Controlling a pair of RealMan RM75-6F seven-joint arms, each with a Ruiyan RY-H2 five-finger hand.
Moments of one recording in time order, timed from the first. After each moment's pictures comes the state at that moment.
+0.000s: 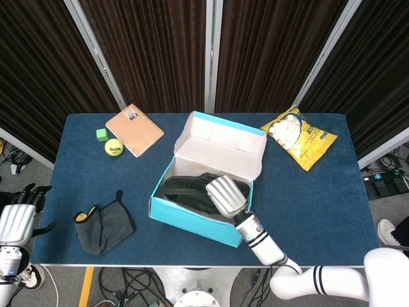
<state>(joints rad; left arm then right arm) -0.12 -1.28 -0.04 -1.30 1.49 1.44 -0.03 0.76 -1.68 0.21 -1.63 -1.37 1.18 -0.25</state>
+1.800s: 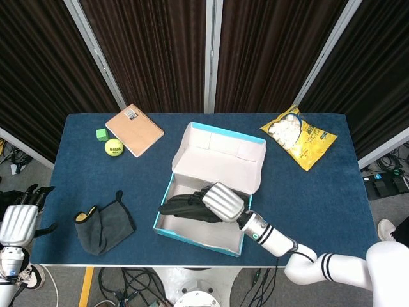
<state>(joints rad) -0.12 -1.29 -0.03 -1.29 1.49 1.45 -0.03 0.82 -1.62 0.10 -1.43 -1.66 1.11 0.08</state>
